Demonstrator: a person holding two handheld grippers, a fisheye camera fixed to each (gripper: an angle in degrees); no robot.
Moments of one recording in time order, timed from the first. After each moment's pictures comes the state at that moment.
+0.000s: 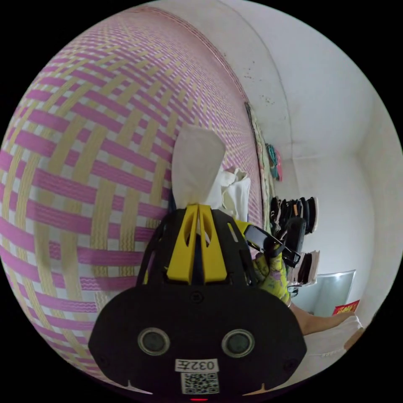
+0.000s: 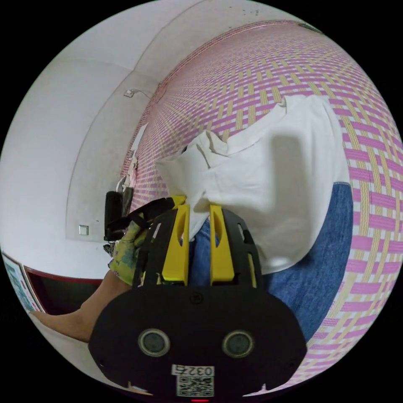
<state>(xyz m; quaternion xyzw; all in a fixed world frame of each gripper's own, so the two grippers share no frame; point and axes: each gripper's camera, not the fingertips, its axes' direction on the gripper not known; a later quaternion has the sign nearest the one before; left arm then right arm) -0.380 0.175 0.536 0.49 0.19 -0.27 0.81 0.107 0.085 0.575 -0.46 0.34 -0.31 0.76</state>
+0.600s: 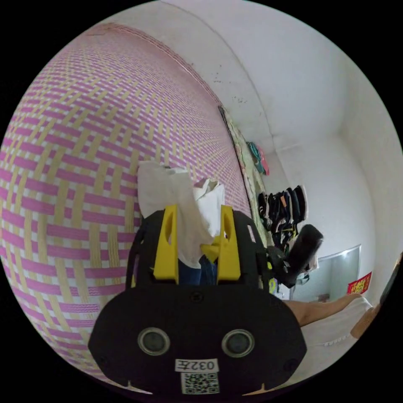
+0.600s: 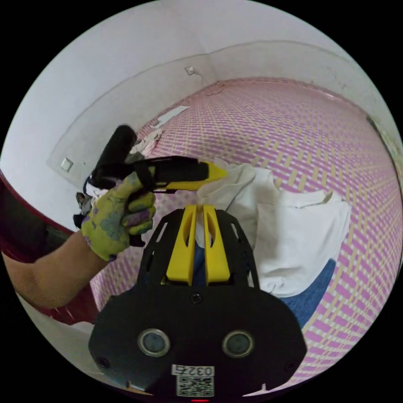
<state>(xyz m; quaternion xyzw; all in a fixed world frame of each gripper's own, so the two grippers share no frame) -0.342 0.189 0.511 0.53 0.16 -0.20 0.81 0.033 0.213 0.571 -0.49 0.28 -0.53 0.64</state>
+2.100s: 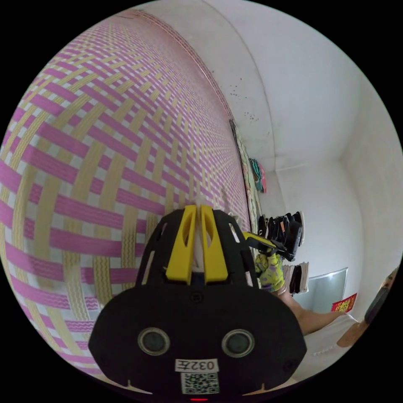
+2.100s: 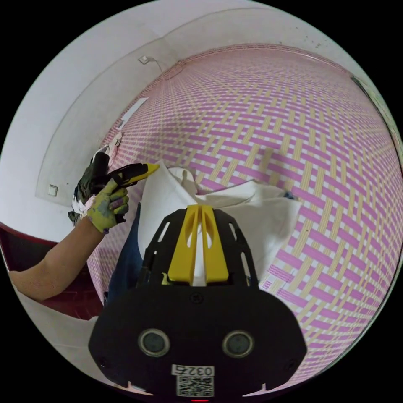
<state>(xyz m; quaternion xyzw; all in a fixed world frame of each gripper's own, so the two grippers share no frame) -0.464 0.110 0.577 0.54 0.22 -0.23 0.78 0.073 0.068 0.657 -0.51 0.37 -0.46 0.62</state>
